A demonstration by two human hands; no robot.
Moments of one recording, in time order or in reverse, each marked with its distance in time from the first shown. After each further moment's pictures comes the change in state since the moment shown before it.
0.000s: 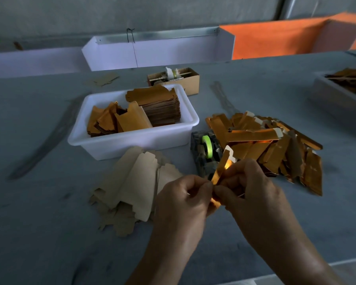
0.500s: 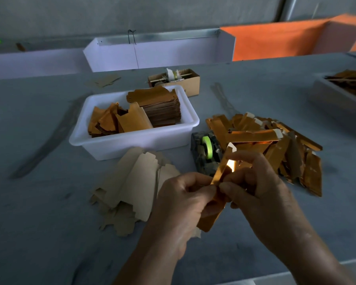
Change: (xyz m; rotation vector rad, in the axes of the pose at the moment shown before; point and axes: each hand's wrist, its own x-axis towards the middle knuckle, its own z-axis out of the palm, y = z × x) left_hand 0.004 0.009 -0.006 -0.209 -0.166 -0.184; right_hand 0.001 0.003 -0.012 0.200 -0.089 -0.065
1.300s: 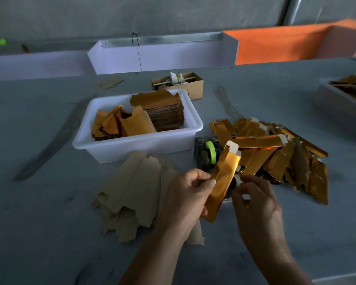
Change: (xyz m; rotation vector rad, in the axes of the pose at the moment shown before) left_hand 0.037 -0.015 0.002 0.316 0.110 0.091; right_hand 0.010 0.054 0.032 -0.287 0.305 0.100
